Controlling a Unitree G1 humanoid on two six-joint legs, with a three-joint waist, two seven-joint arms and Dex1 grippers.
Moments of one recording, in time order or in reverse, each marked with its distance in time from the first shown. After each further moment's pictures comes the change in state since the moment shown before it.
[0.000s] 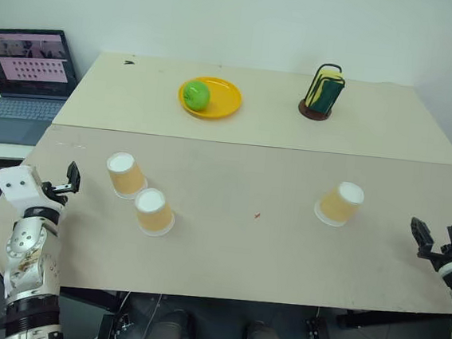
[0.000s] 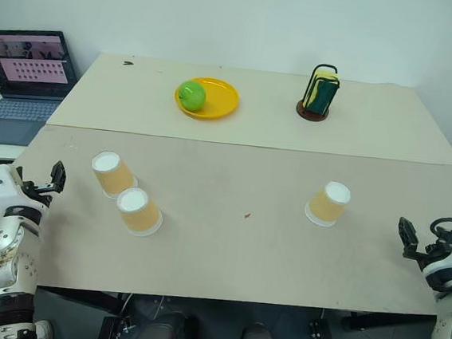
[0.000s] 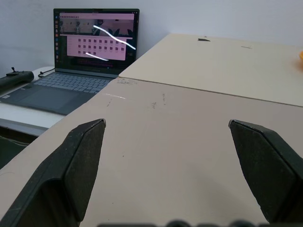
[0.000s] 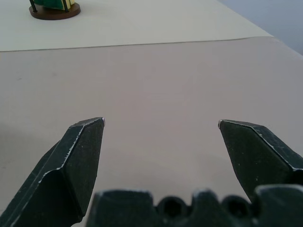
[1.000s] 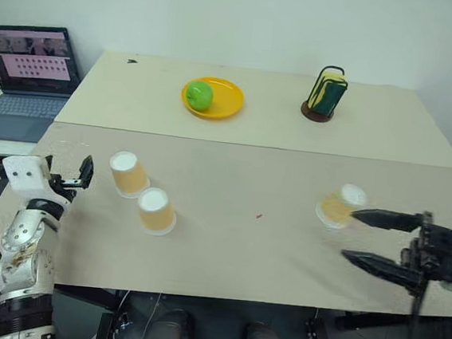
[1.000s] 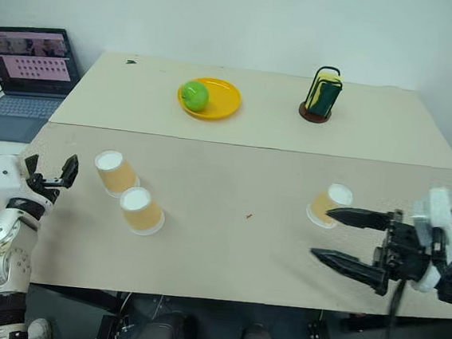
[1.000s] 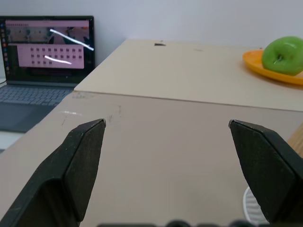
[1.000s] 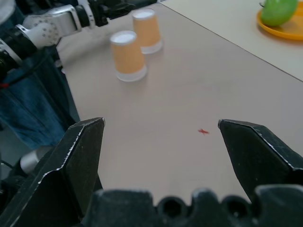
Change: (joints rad) left arm 0.035 0.102 -0.039 -0.220 -0.097 0.171 -0.153; right arm 0.210 -0.341 0.021 -0.833 0.511 0.493 0.663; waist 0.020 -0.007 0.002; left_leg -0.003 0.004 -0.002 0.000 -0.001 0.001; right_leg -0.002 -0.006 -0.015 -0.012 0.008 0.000
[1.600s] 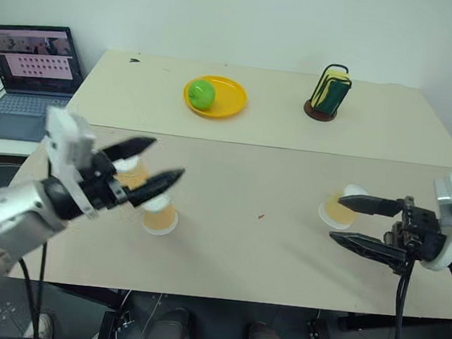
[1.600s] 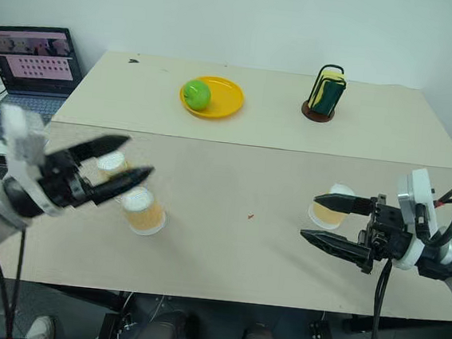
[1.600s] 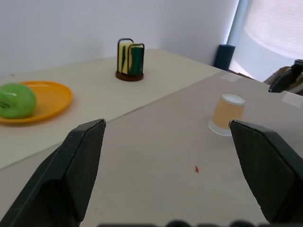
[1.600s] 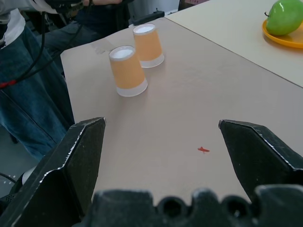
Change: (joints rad) left arm 0.088 0.287 -0.145 -0.612 -0.560 0.442 -0.141; right arm -0.159 0.040 0.143 0.100 -0.042 0.008 -0.004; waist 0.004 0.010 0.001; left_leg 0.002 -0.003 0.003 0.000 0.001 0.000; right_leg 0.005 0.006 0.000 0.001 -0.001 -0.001
